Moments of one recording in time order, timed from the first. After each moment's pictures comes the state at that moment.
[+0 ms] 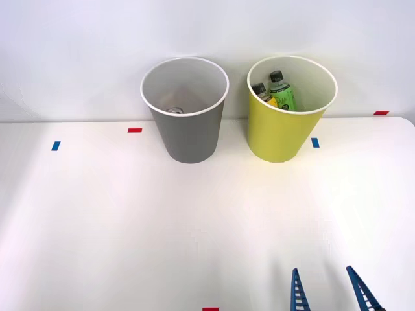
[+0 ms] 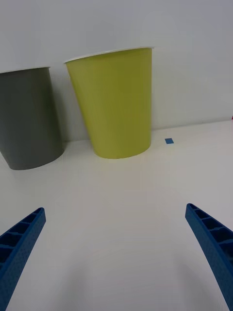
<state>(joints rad) 0.91 -0.09 0.23 -1.80 0.16 -0.78 1.31</state>
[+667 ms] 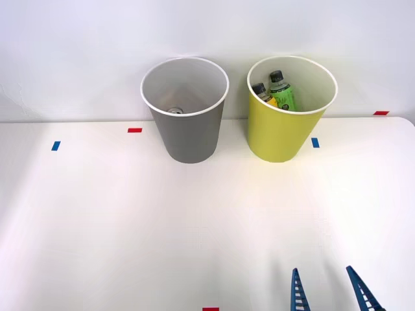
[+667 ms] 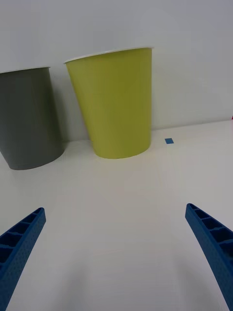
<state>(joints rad) 0.91 -0.09 0.23 -1.80 0.16 -0.78 1.31</state>
